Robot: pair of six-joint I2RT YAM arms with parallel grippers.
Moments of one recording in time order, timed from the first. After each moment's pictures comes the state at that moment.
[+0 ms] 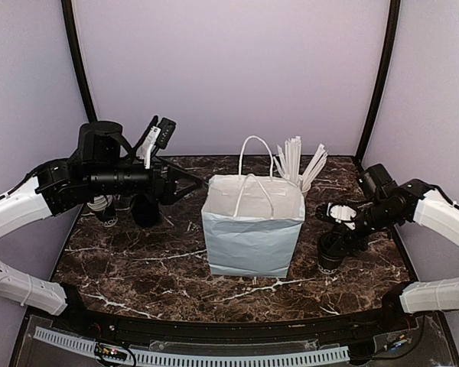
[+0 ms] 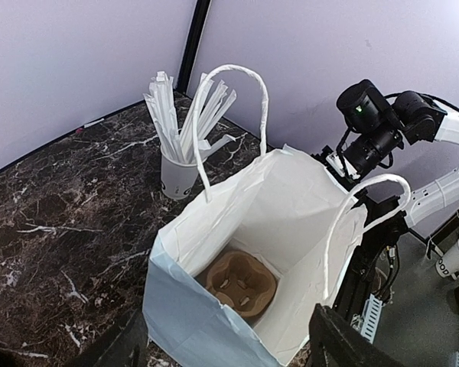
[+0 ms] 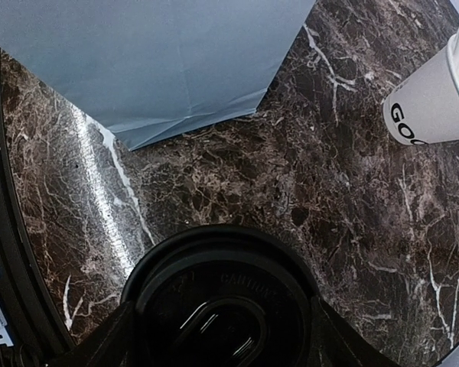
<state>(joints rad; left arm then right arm) -0.83 1.14 1.12 -0.33 0.23 -0.23 0.41 1.05 0.83 -0.92 -0.31 -0.76</state>
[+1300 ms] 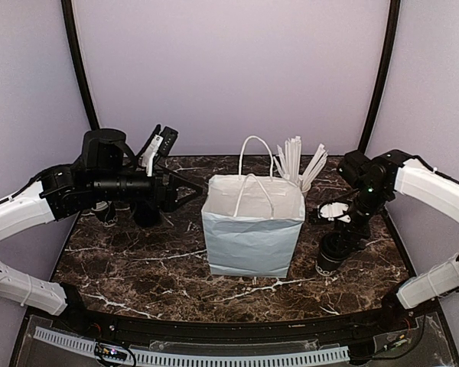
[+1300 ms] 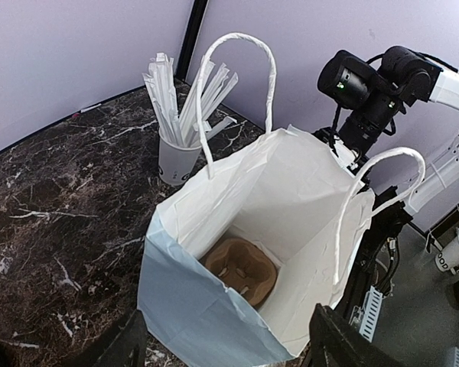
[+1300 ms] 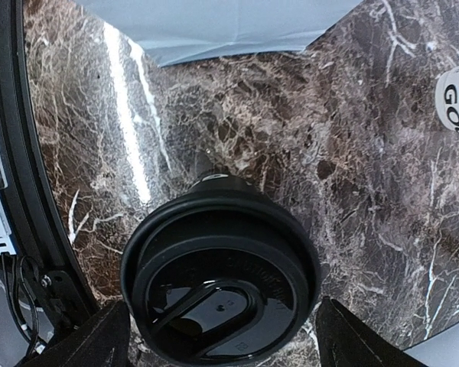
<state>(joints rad) -0.83 1.13 1.06 -0.31 0.24 -0.24 0.49 1.31 1.12 -1.25 -0.16 -0.91</state>
